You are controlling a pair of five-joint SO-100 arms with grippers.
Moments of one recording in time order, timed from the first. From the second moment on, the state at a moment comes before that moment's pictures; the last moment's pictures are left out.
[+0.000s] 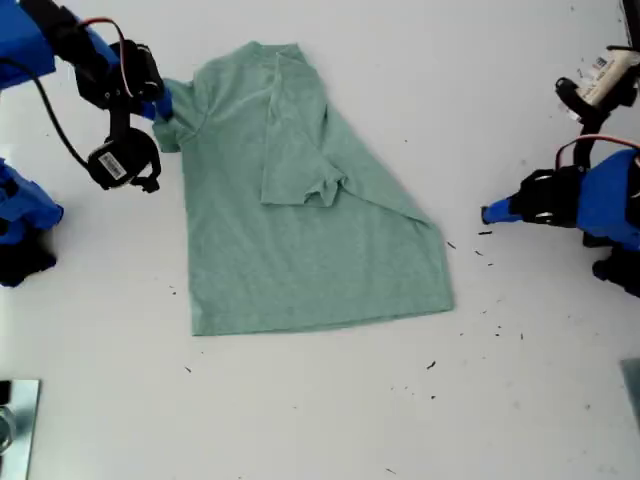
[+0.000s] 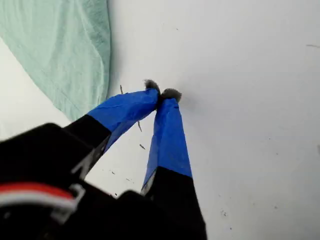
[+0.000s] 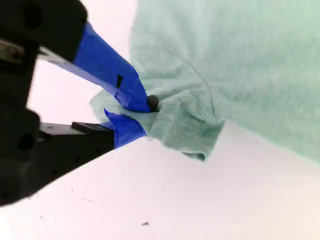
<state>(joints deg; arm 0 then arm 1) -51.9 110.8 122.7 63.5 28.9 18.0 200.4 175.3 77.3 -11.8</state>
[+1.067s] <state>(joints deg) -26.1 63.5 58.4 69.5 34.9 18.0 200.4 175.3 77.3 -11.8</state>
